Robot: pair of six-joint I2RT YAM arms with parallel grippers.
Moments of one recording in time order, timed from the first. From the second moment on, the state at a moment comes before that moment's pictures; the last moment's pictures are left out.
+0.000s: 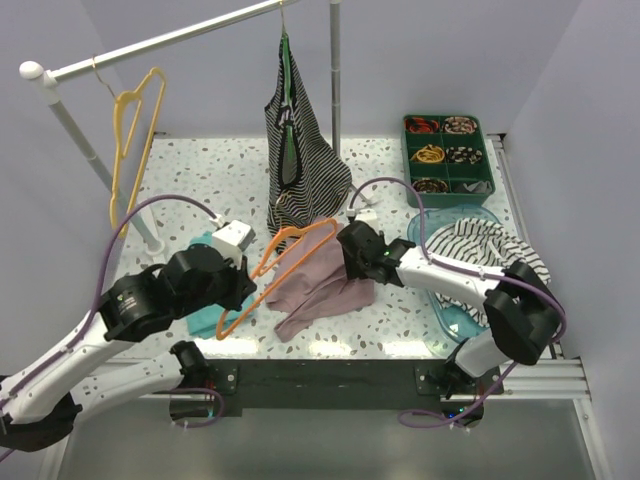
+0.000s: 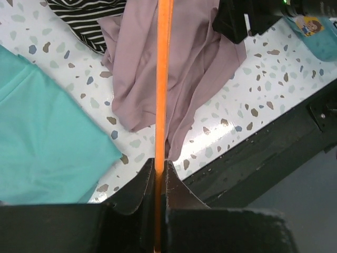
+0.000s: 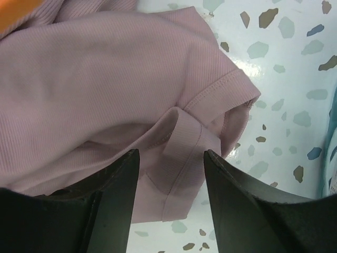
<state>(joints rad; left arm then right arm) -0.94 0.74 1.05 -1.00 -0.21 -0.44 0.83 1.51 0.93 -0.43 0.43 0.53</state>
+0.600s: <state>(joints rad) -0.94 0.73 1.01 -1.06 -0.02 -0.38 0.76 1.53 0.91 -0.39 0.43 0.49</state>
